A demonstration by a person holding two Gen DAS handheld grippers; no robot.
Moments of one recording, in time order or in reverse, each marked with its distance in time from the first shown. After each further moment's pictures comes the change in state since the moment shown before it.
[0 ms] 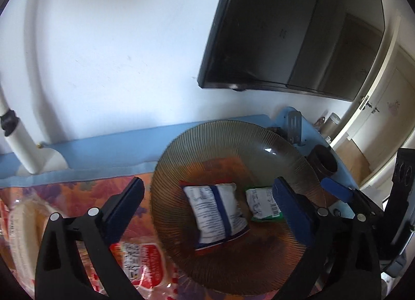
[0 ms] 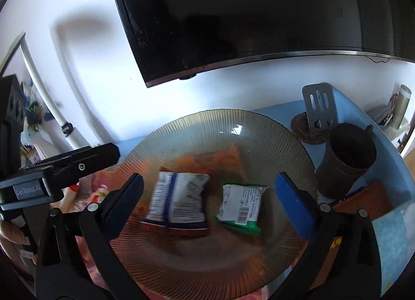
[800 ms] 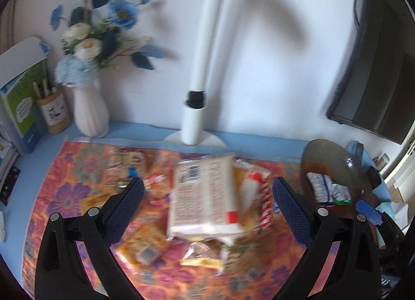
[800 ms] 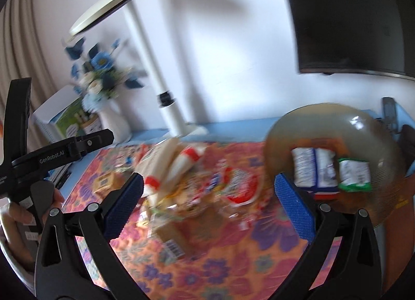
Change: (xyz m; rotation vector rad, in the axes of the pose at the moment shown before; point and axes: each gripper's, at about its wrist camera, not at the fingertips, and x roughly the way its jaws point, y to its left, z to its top) left arm -0.184 0.162 -0.082 -0.219 -0.139 0.373; right arm -0.035 0.186 -0.062 -0.161 0.010 0.242
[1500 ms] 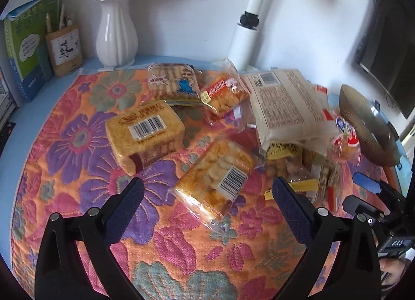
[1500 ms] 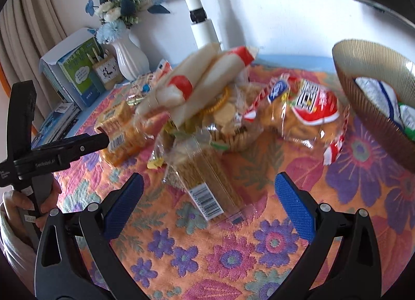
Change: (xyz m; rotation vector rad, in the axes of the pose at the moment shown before) left arm 0.041 0.094 -0.099 0.011 0.173 -0.036; right arm 0.071 0.034 -0.083 -0.049 0.208 0.088
